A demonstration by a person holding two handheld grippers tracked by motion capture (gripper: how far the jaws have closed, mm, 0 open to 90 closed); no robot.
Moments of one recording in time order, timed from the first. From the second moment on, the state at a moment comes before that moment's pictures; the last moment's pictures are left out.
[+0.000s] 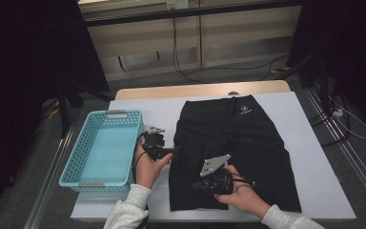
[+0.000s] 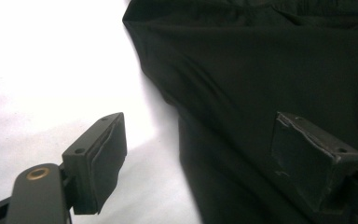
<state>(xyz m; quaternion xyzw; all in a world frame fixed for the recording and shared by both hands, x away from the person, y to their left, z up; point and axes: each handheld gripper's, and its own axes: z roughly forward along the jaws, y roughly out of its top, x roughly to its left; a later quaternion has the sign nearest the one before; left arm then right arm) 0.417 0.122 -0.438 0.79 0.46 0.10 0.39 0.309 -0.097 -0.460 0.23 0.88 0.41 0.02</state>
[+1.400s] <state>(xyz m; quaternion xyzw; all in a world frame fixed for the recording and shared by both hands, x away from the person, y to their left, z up) 0.420 0.104 -0.442 0.81 0.44 0.10 0.38 0.299 -0.264 -0.458 0.40 0.83 0.36 0.14</state>
